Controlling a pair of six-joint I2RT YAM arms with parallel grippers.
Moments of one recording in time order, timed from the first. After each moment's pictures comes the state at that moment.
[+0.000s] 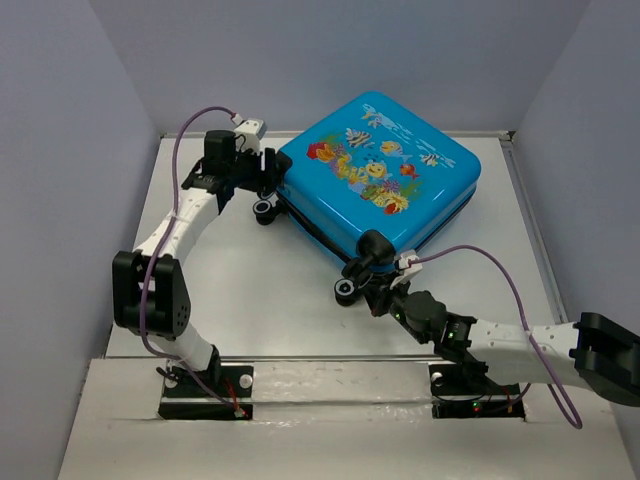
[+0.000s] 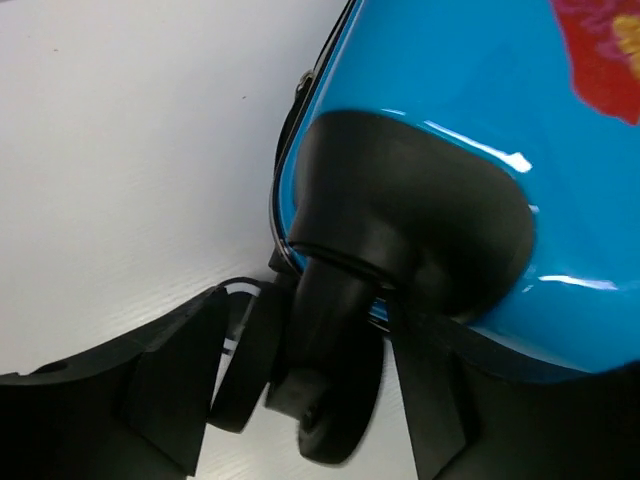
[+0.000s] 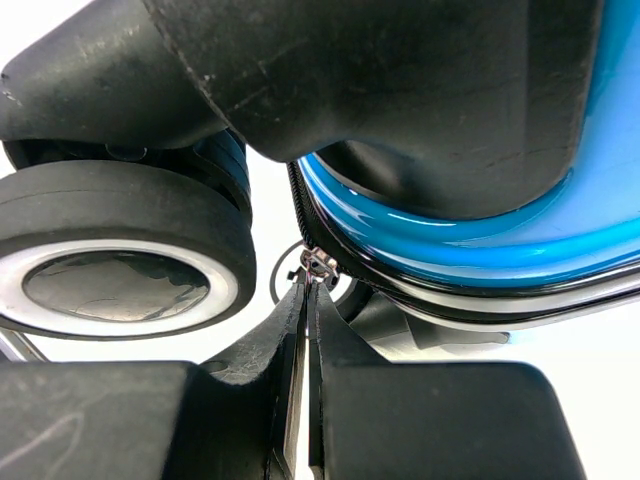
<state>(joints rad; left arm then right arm) -0.18 1.57 1.28 -0.24 0.29 -0.04 1.14 1.00 0.23 0.57 0.49 0.51</state>
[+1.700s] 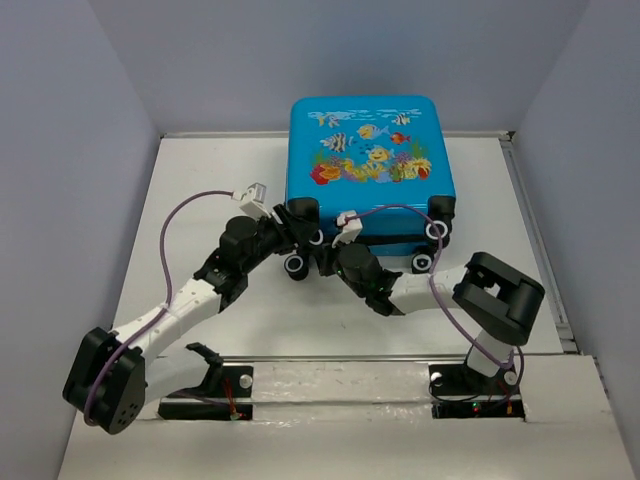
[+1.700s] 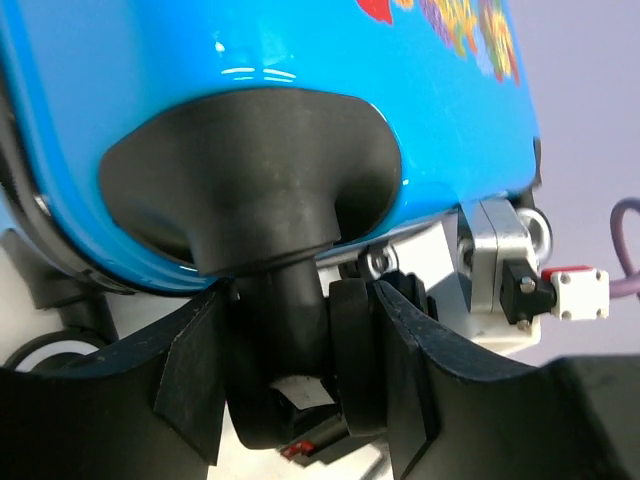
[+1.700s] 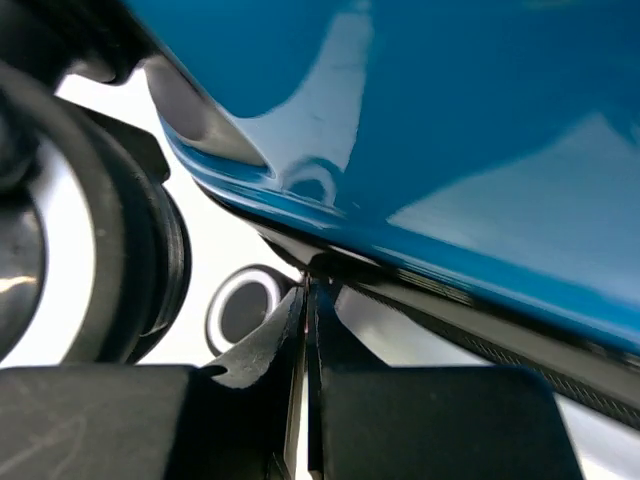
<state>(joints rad) -0.58 1.11 0.58 0.31 0.16 -0.87 0.99 1.67 0.71 0.71 0.36 0.48</state>
